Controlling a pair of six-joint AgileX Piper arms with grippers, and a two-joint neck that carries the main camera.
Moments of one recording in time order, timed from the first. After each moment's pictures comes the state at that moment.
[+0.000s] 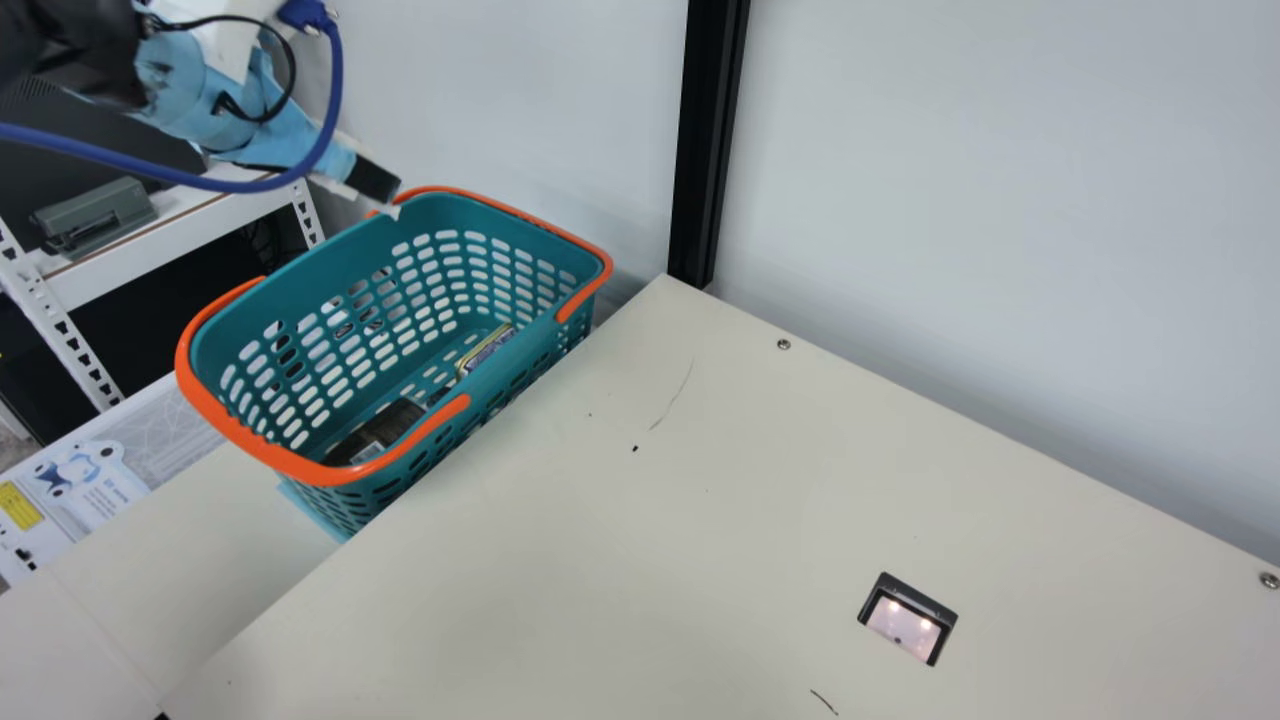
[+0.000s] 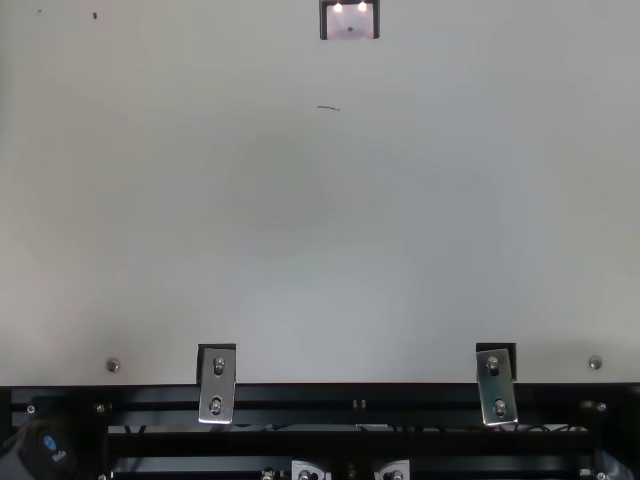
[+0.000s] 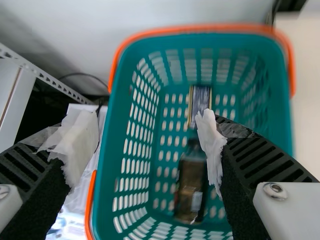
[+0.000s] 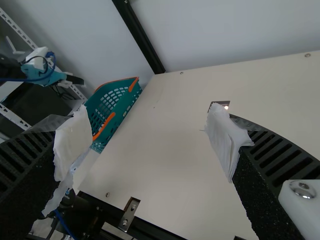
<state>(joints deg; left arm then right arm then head) 35.4 93.7 -82.1 -13.7 47.5 41.4 5.6 17.0 -60.1 31.0 69.9 8.7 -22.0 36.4</state>
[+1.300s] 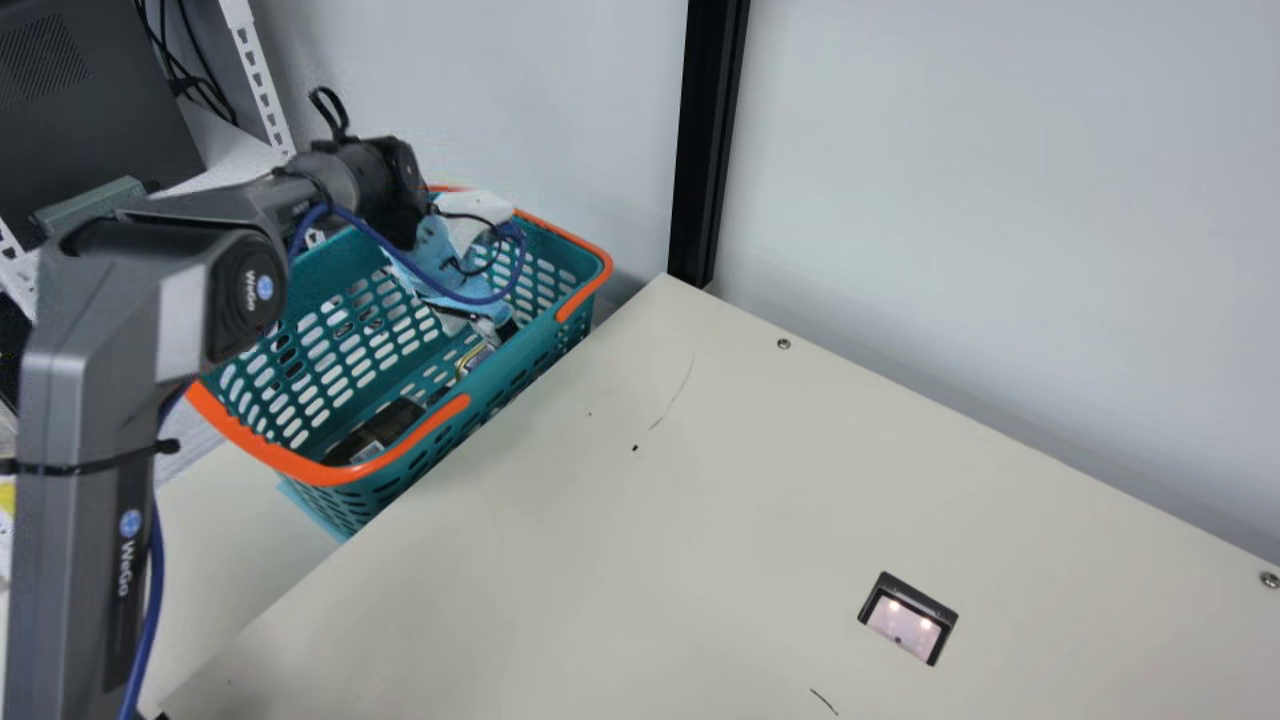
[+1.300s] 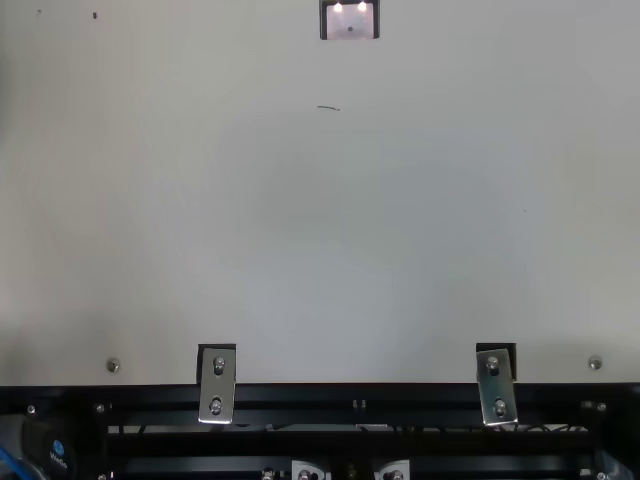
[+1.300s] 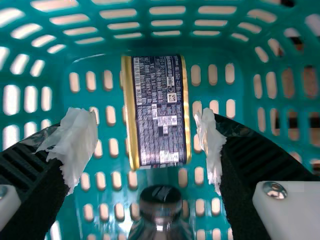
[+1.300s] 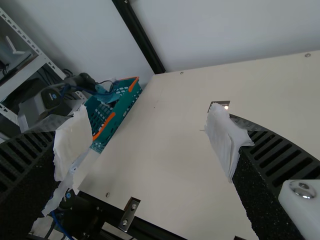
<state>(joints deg) 27.4 142.5 -111.0 -12.0 50.5 36.9 5.6 17.0 -60.1 31.0 69.9 8.7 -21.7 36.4</state>
